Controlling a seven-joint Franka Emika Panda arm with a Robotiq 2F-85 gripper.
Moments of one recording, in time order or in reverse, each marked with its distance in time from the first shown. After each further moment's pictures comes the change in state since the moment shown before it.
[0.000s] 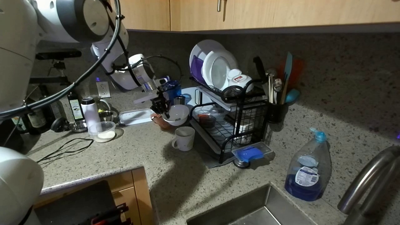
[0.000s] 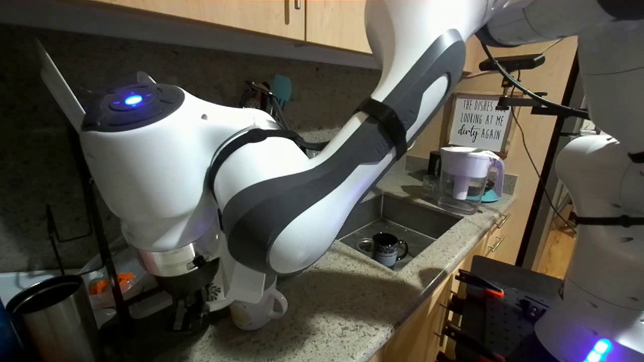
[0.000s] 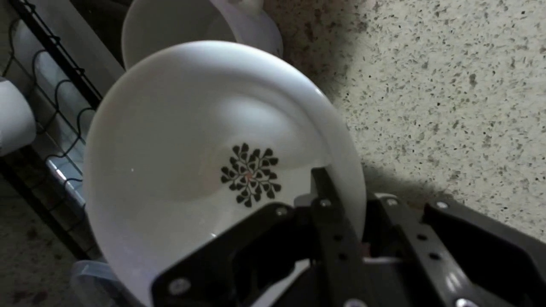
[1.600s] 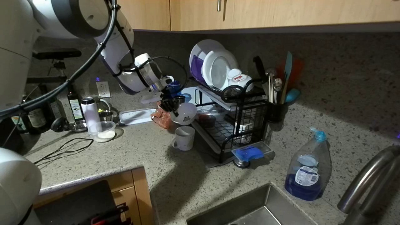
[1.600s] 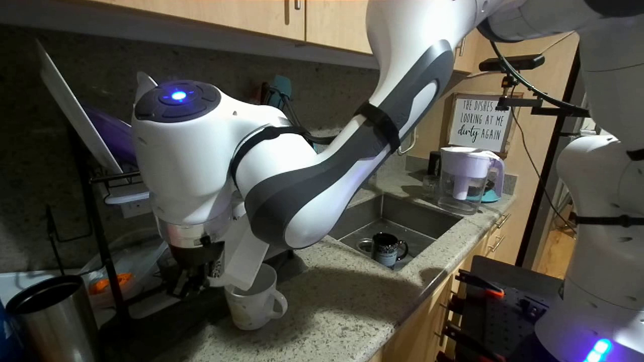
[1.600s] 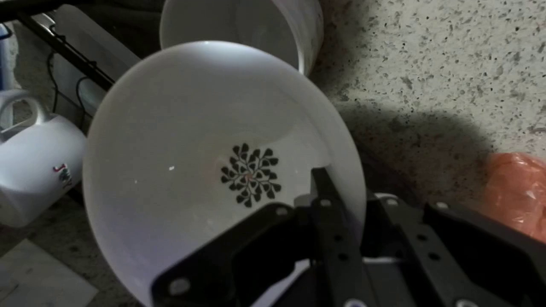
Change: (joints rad) arm -0.037 -0.033 -0.044 -0.053 -0.087 0.115 0.245
